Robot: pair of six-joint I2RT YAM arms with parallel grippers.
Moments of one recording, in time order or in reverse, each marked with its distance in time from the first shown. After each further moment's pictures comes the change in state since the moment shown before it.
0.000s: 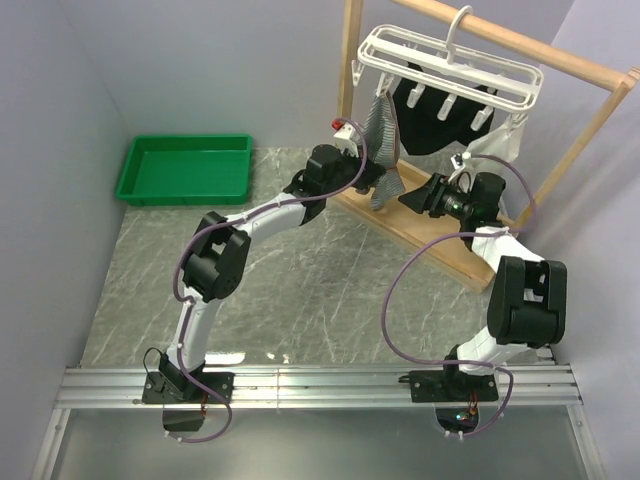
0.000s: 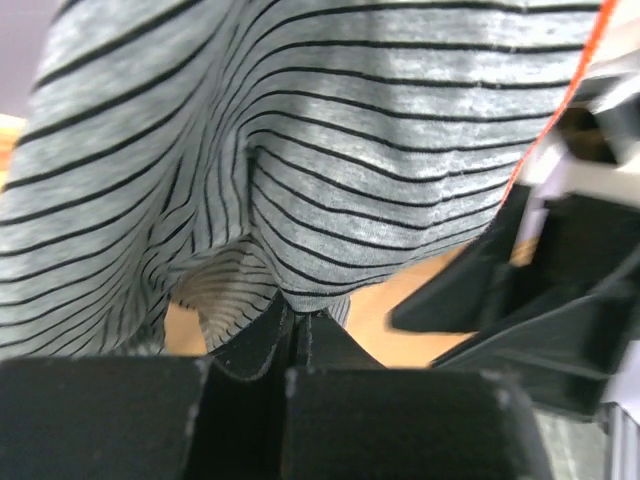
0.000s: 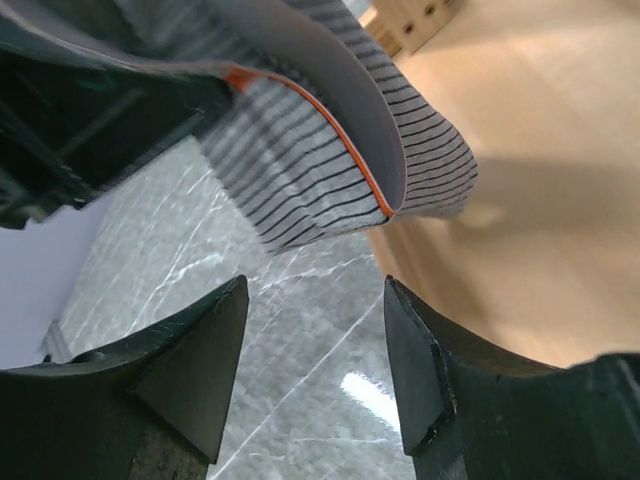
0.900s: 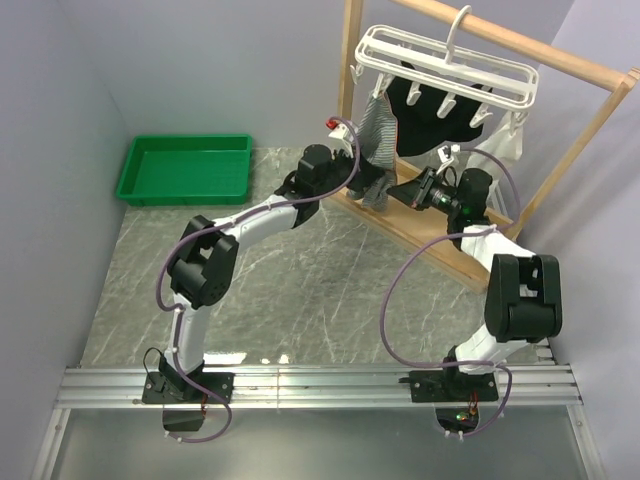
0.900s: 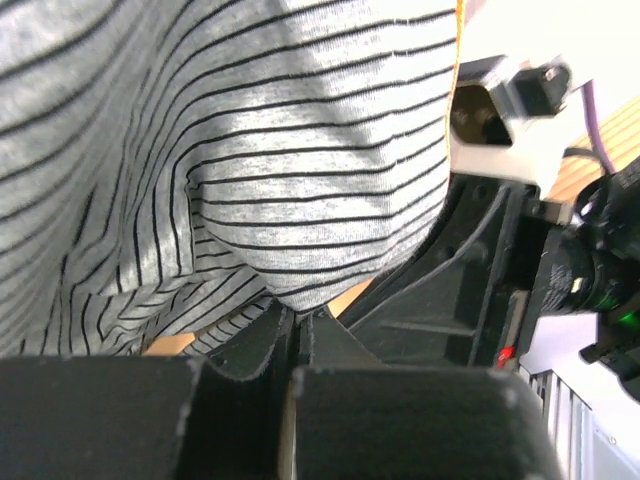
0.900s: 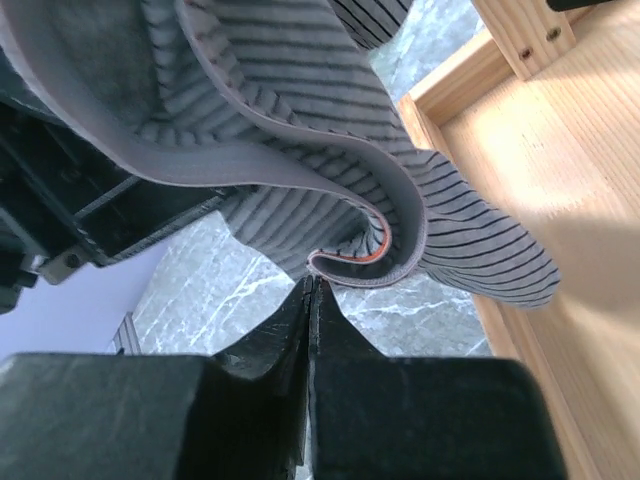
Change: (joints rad) left arm 0.000 -0.104 -0.089 0.023 0.080 -0.050; right arm 0.103 0.050 0.006 0.214 -0.029 0.207
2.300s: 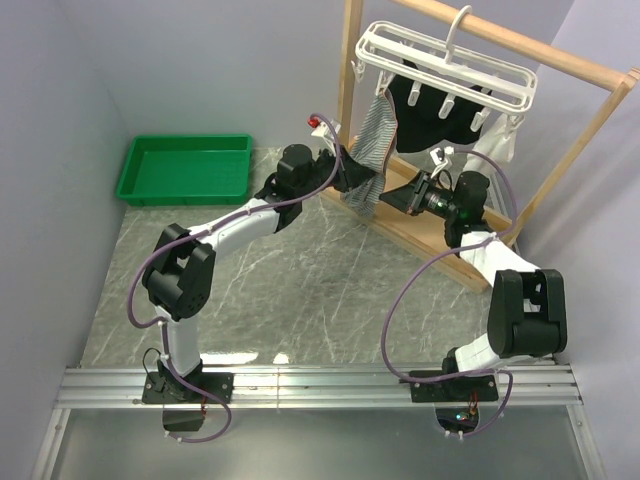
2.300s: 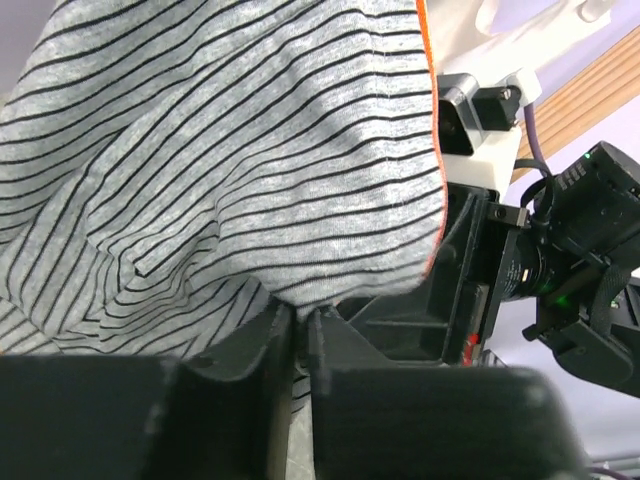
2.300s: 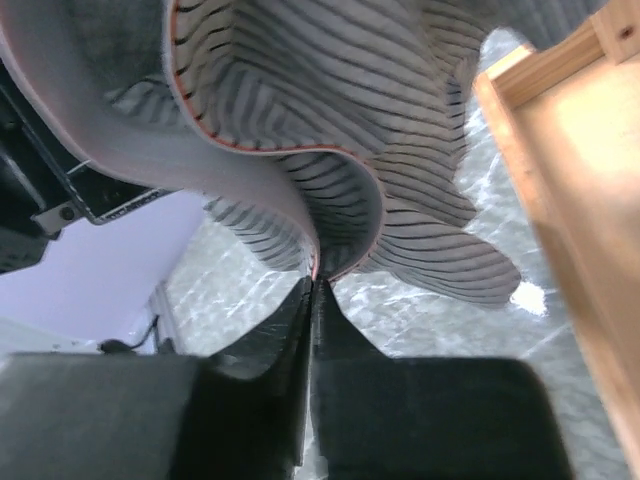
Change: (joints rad) left arm 0.034 -0.179 -0.172 0.031 0.072 -0.076; right arm 0.046 -0.112 -0.043 -0.035 -0.038 0.022
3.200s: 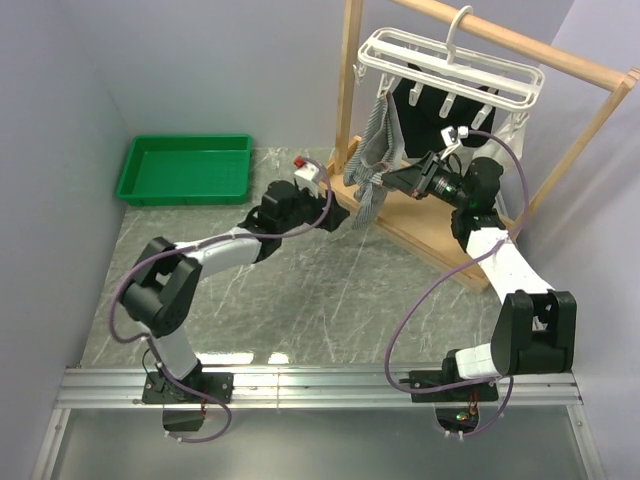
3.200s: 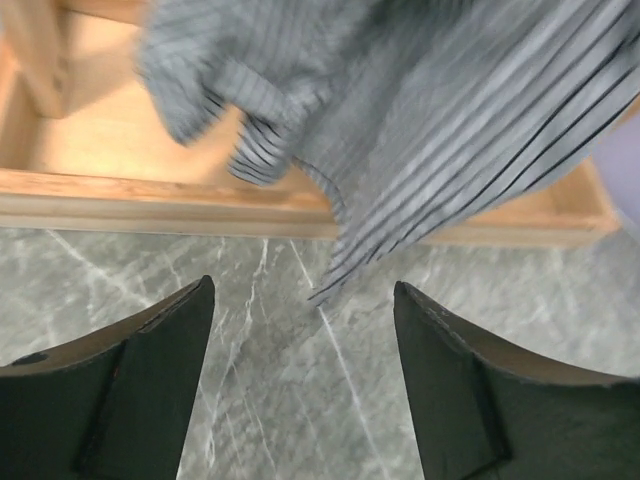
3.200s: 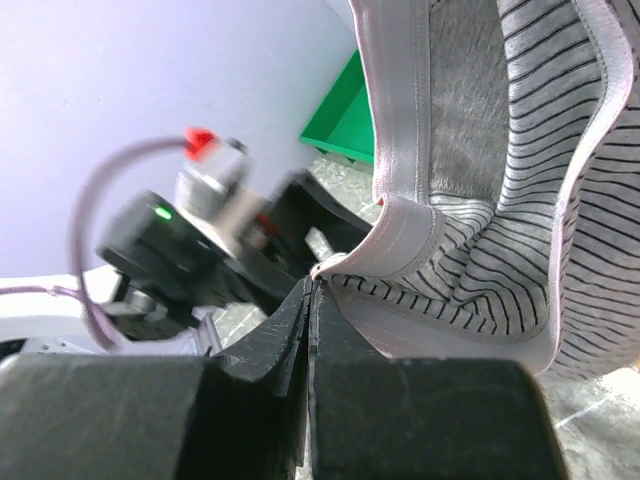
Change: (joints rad) left arm 0.032 -0.188 -0.412 0.015 -0.151 0.308; right arm 0.020 -0.108 0.107 -0.058 0.019 0.139
